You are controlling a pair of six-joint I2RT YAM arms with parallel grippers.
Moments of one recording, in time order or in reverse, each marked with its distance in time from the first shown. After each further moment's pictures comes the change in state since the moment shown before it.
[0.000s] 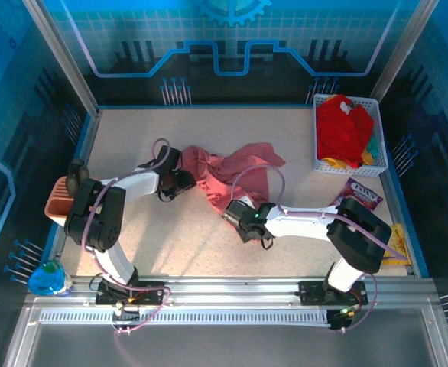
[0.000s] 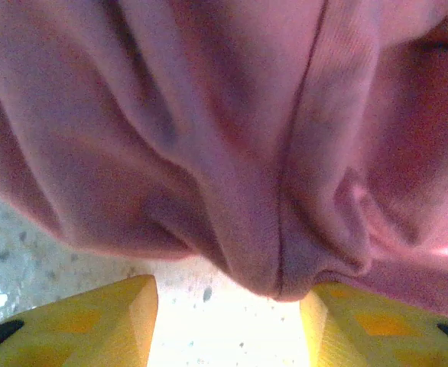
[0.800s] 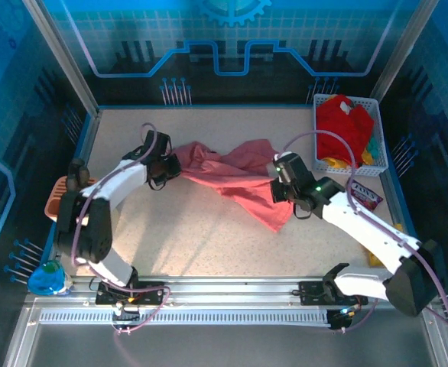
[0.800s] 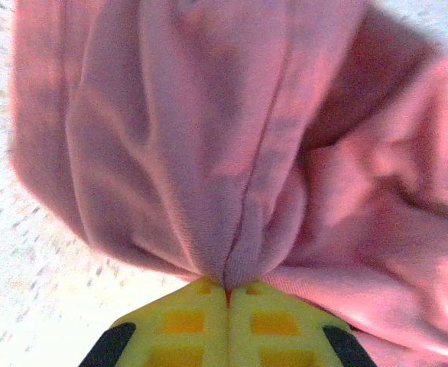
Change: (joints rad) left arm 0.056 -0.174 0.102 -0.186 -0.037 0.082; right arm -0.400 -0.448 0.068 -0.088 -0.159 -0.183
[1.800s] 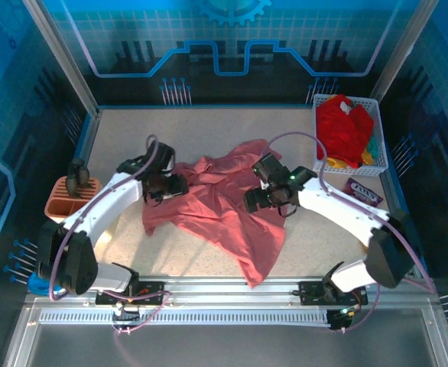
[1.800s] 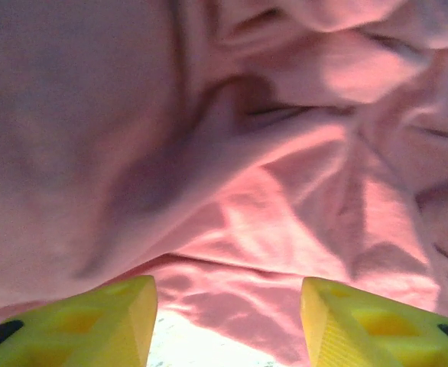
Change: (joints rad) left arm -0.155 -0.153 0.003 -0.306 0.004 0.101; right arm 0.065 0.282 0.128 -0.135 -0.136 0.096
